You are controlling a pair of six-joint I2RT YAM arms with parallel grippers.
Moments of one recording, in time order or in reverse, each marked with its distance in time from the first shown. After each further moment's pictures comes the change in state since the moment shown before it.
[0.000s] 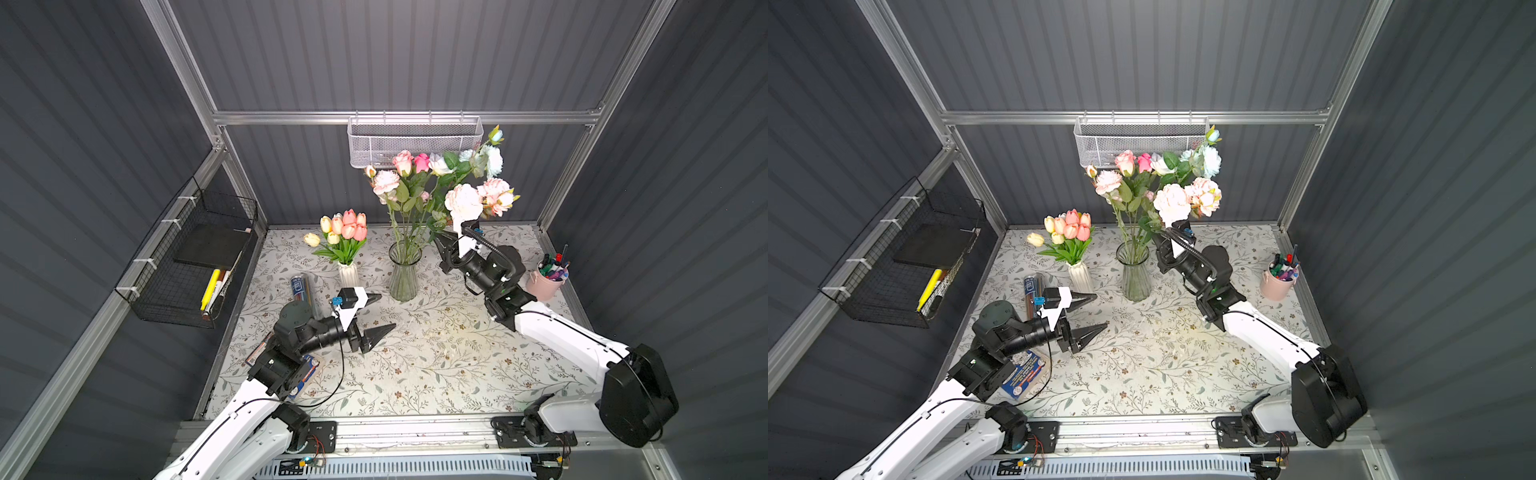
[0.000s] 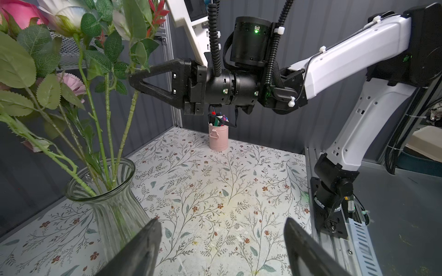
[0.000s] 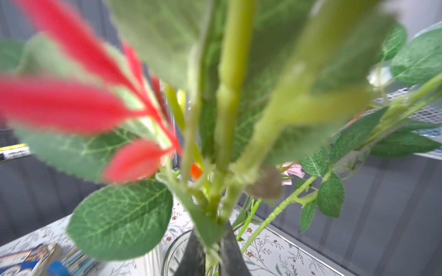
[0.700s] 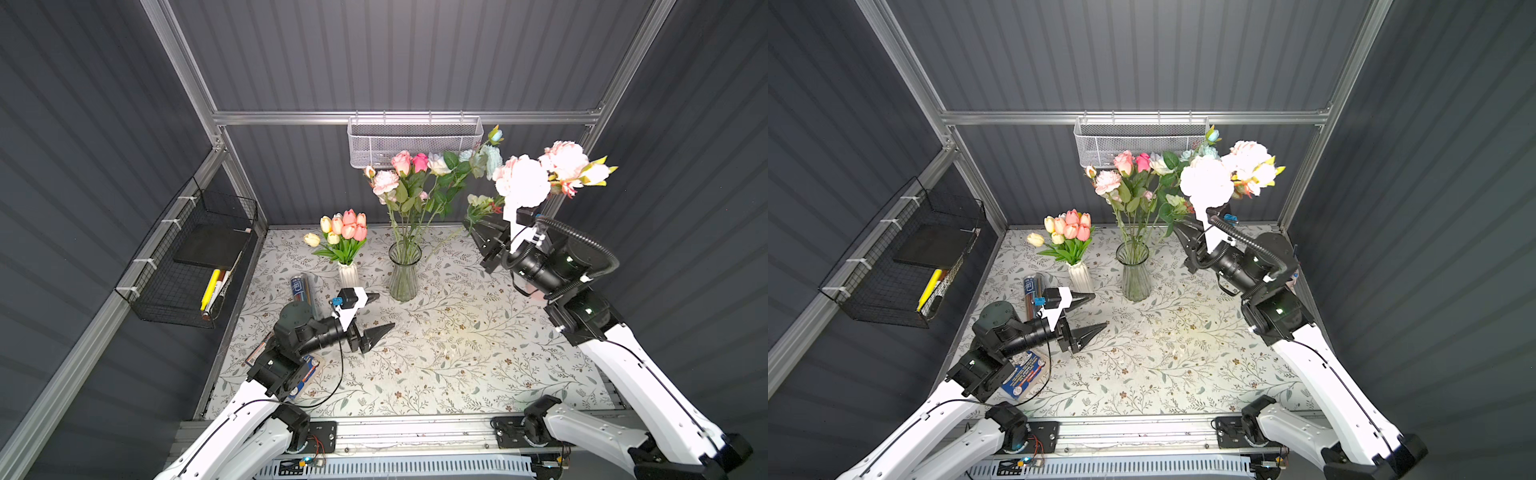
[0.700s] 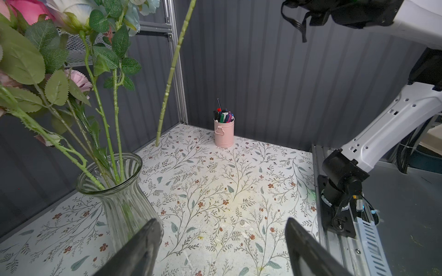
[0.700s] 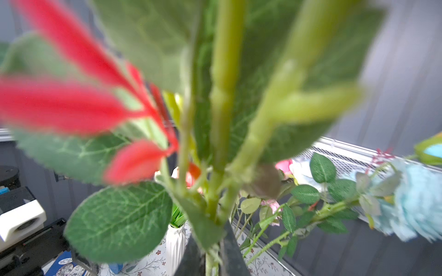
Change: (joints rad) left arm 0.000 -0.006 0.000 -0.023 -0.030 0.019; right arm -0.014 -0.354 0.310 -0.636 -0.054 -0.014
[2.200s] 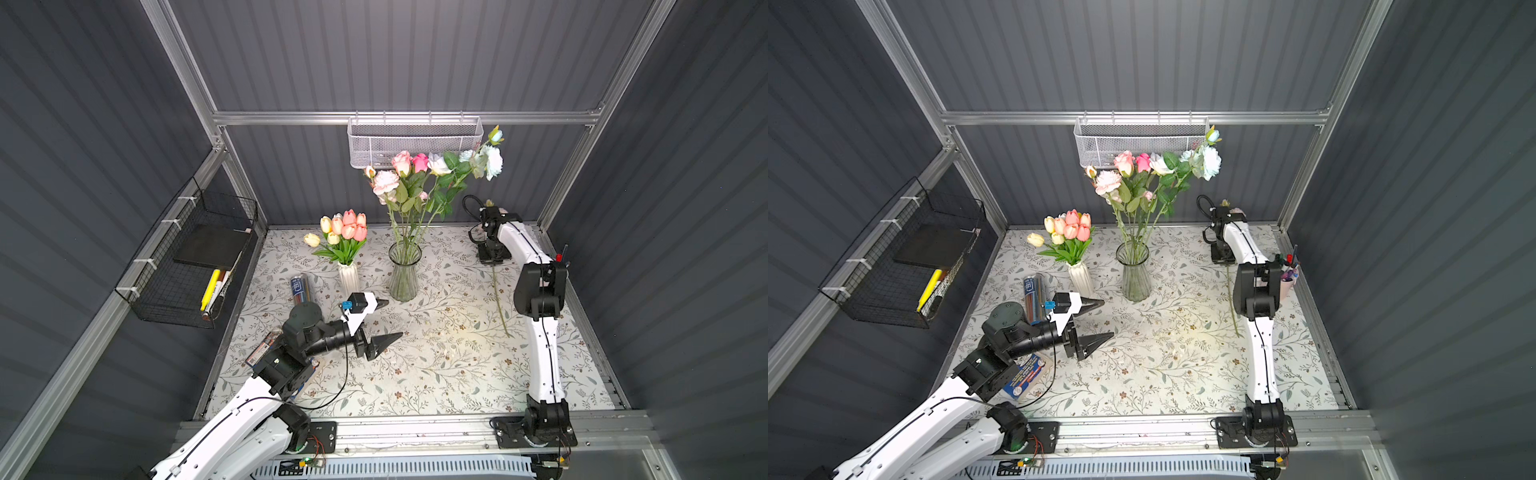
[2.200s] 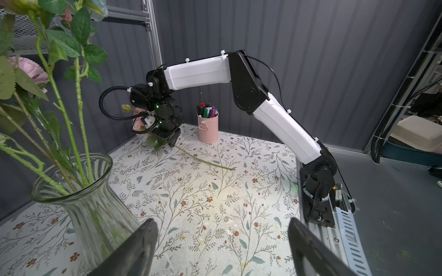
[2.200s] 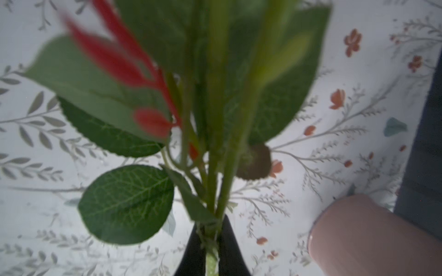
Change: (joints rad) left arm -0.084 0.036 0.000 -0.006 0.002 -0.004; right arm -0.399 1.508 1.055 -1.140 0.571 0.129
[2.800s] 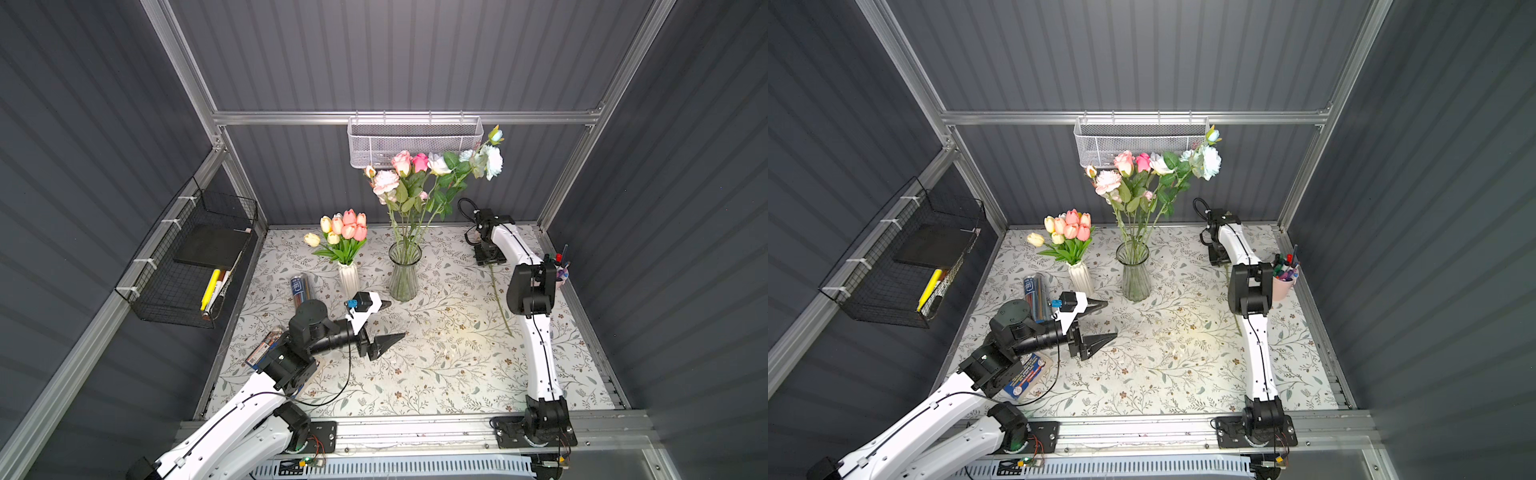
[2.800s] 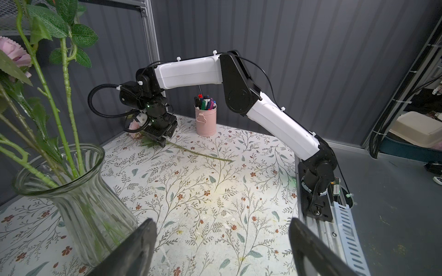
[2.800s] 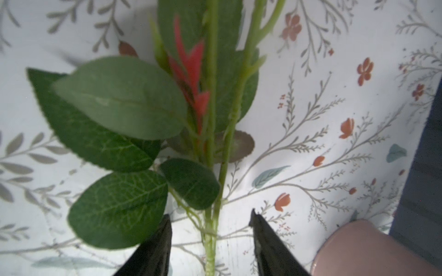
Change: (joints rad) left arm -0.004 0.035 0.000 -0.002 -0.001 0.003; right arm 0.010 0.060 0.083 -0.013 0.057 0.002
